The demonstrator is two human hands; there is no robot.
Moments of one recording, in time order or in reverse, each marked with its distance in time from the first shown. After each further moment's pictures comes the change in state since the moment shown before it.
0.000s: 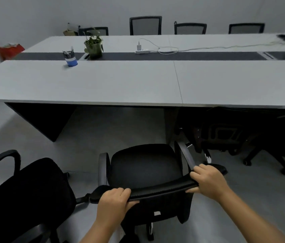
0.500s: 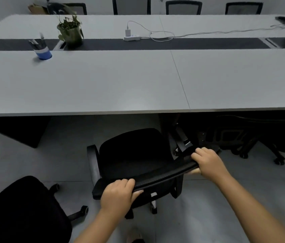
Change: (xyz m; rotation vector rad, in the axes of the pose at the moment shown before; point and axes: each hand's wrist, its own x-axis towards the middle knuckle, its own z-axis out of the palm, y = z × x) left_hand 0.136 -0.093 0.064 0.008 -0.057 0.084; right_hand 0.135 0.064 0.074 0.032 -0.035 0.251
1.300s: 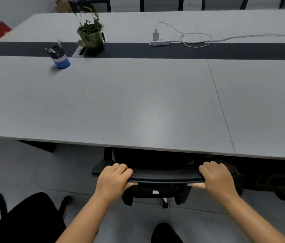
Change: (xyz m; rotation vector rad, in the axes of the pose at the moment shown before) left_hand 0.162 -0.166 0.081 0.089 0.014 0.111; right_hand 0.182 0.016 0.077 -0.049 0.069 -0.027
